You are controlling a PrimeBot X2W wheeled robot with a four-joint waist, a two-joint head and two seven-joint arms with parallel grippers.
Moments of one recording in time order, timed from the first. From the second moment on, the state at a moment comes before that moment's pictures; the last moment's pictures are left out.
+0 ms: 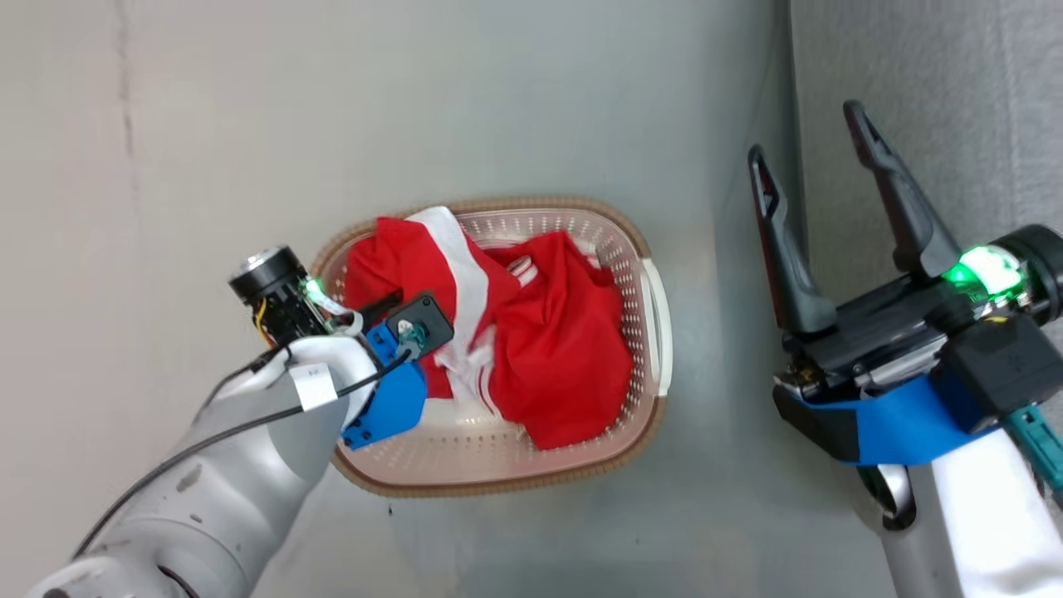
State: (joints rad) left arm -0.98 0.14 -1.26 1.29 -0.27 -0.13 -0.20; right arm -0.39 -0.12 0.16 -0.12 -0.04 0.13 -0.26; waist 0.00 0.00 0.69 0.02
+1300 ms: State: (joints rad) left arm -0.70 0.23 -0.86 0.65 -0.36 0.00 -0.26; right arm -0.16 -0.08 0.14 0.03 0.02 0.13 -0.26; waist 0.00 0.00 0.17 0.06
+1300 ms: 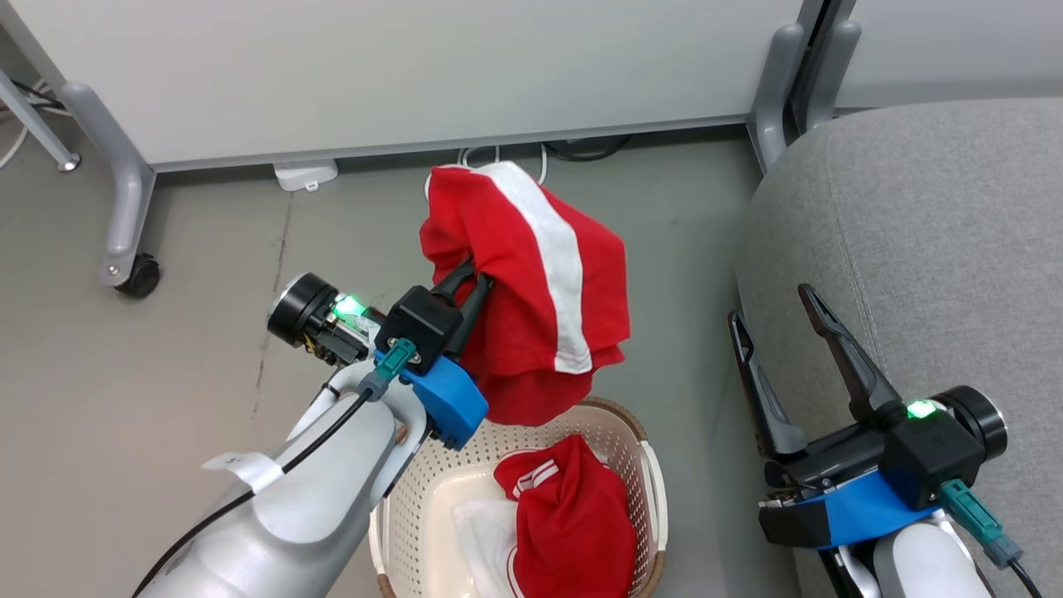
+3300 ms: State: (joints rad) left arm -0.70 0.16 -0.80 0.27 -0.25 -0.02 -0.26; right arm -0.34 -0.14 0.40 0.22 0.12 0.13 -0.26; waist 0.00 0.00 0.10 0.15
